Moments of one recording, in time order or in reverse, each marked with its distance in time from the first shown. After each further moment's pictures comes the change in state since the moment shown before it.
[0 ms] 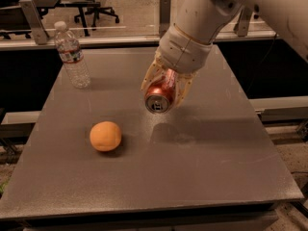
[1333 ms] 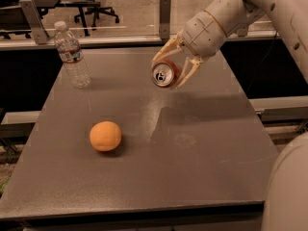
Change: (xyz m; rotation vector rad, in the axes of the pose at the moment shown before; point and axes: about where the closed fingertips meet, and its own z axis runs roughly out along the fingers) arm 0.063 -0.008 -0.018 0.293 -0.339 0.327
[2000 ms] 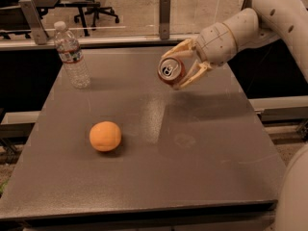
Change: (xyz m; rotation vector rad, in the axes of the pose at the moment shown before) arm 0.013 0.007 -0.012 0.194 -0.187 0.170
